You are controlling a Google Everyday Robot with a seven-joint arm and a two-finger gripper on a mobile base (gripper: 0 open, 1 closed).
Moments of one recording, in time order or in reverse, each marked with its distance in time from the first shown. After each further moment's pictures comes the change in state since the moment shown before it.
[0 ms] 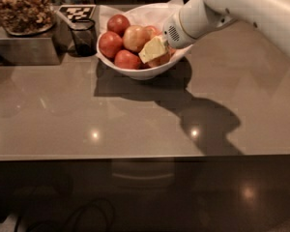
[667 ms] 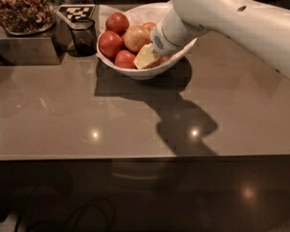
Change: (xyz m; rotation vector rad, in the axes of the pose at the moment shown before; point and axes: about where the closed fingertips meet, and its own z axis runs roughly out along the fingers) arm 0.007 0.007 0.024 0.132 0.079 0.002
